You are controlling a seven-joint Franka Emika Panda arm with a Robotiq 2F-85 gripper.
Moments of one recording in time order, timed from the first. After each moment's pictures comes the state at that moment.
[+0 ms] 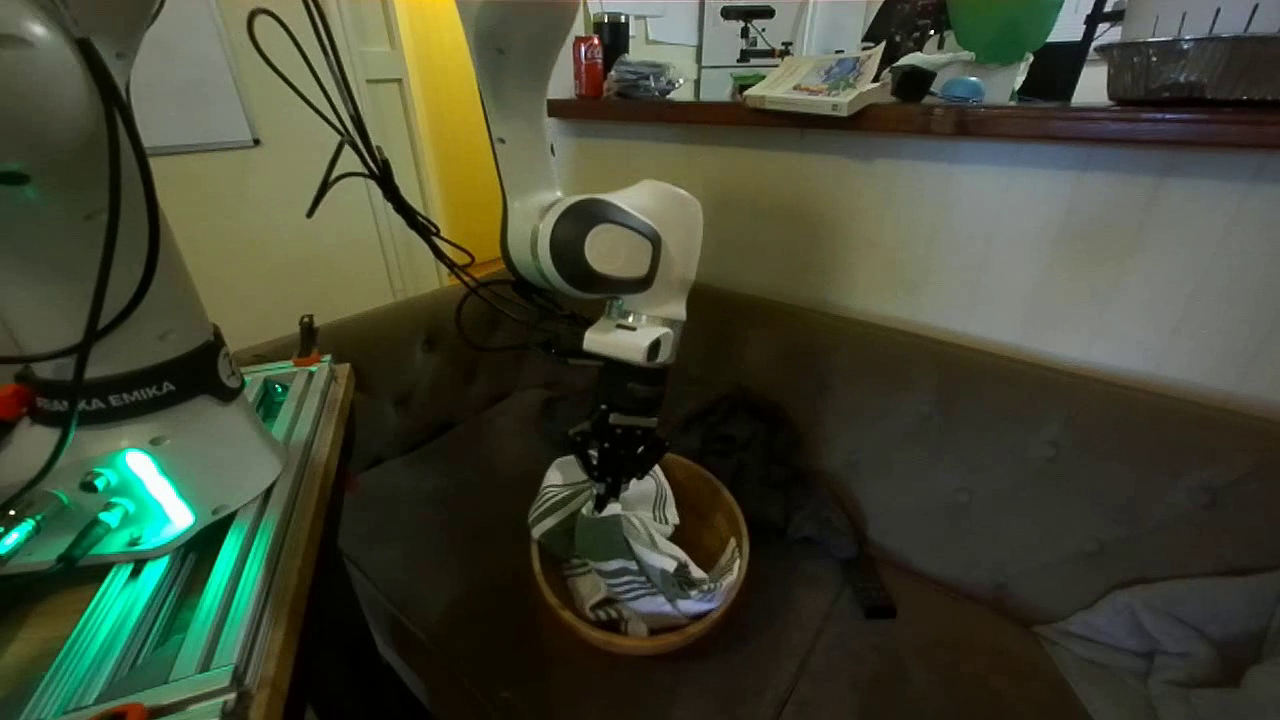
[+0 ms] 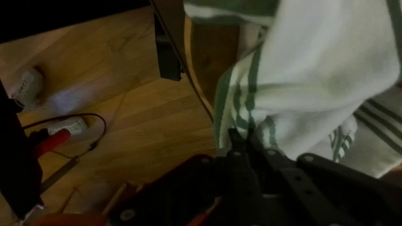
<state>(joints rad) 0.34 0.61 -0.34 -2.41 -0.16 2.67 1.65</state>
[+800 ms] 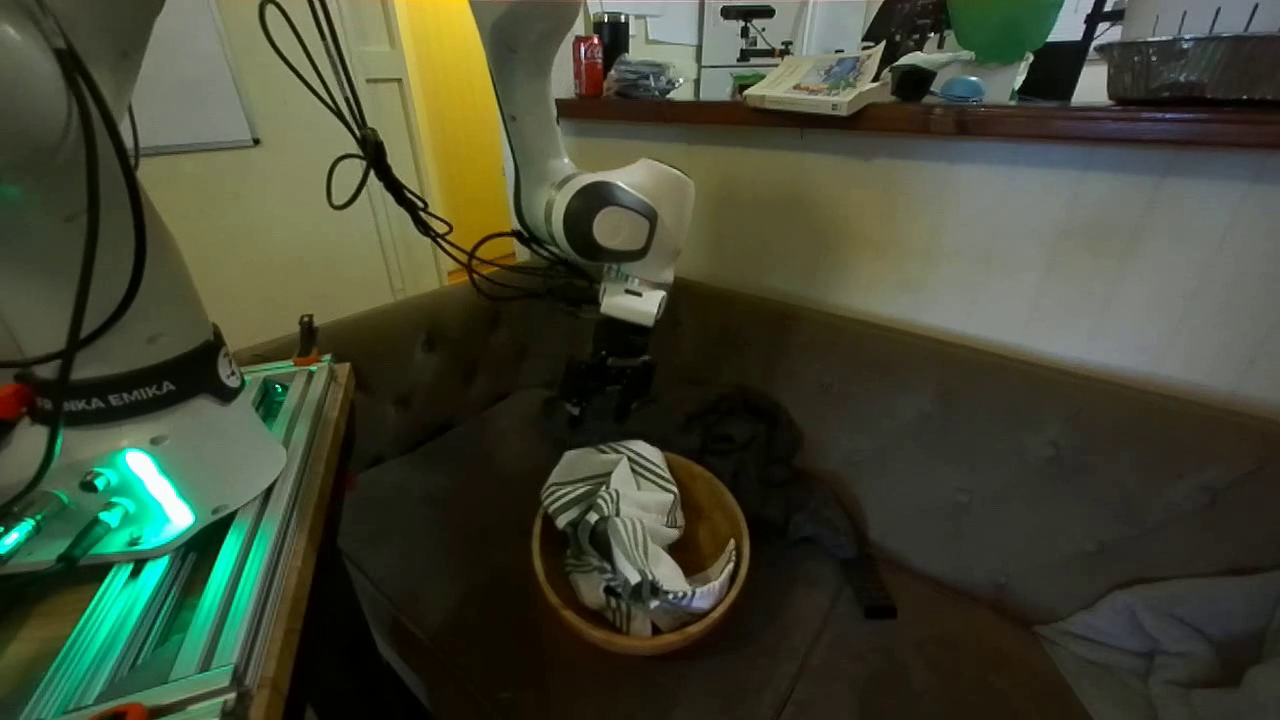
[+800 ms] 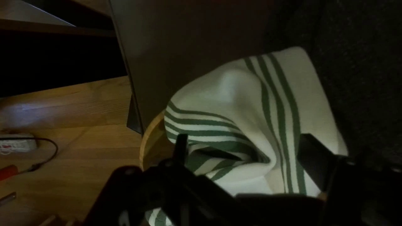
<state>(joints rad) 0.22 0.59 -0.02 -2.29 -0.02 2.57 1.41</state>
